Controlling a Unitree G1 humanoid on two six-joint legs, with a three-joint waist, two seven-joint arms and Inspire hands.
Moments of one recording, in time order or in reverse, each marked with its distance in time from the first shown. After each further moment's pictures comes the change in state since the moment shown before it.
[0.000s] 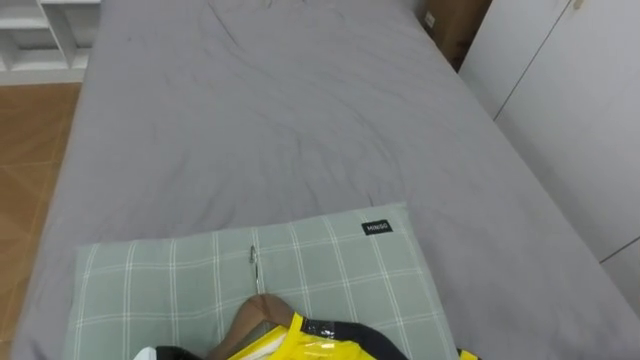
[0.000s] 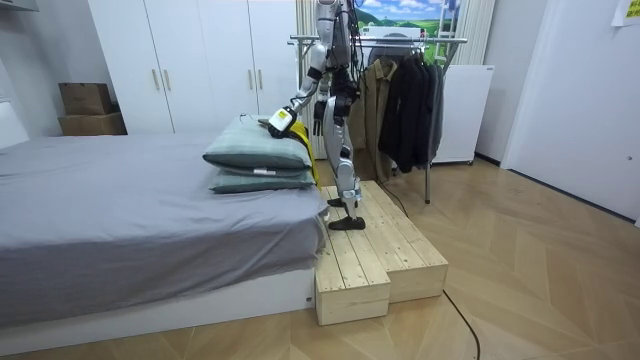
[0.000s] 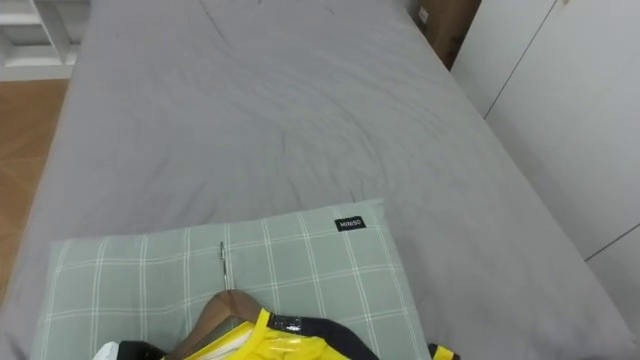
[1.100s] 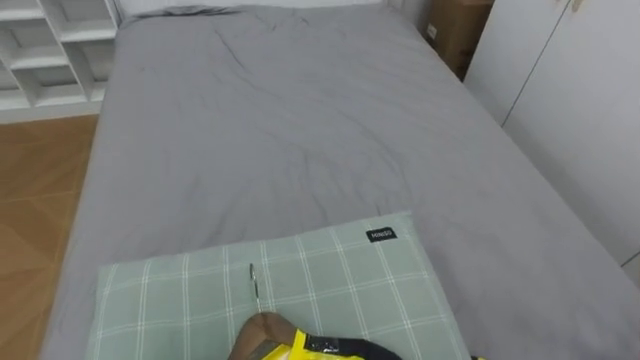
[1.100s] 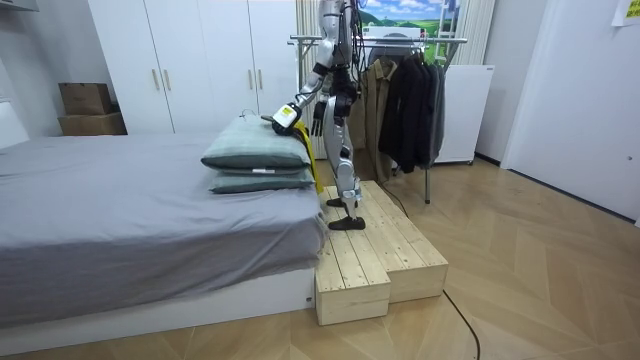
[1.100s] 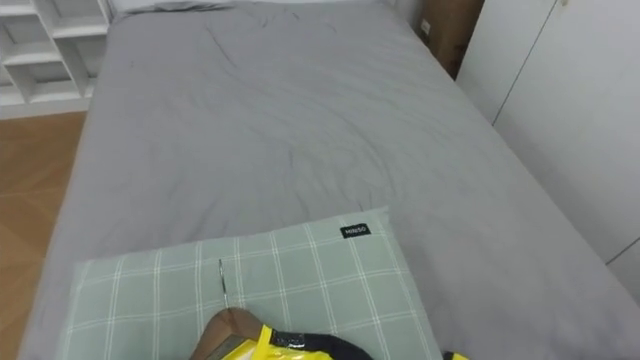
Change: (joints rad) left arm 0.117 -0.006 -0.004 -0.123 -0.059 -0.003 -0.034; right arm 0.082 -0.046 -0.074 -0.027 -0.041 -0.086 0.019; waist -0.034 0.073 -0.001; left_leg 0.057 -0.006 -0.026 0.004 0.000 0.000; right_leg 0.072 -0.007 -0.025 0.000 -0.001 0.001
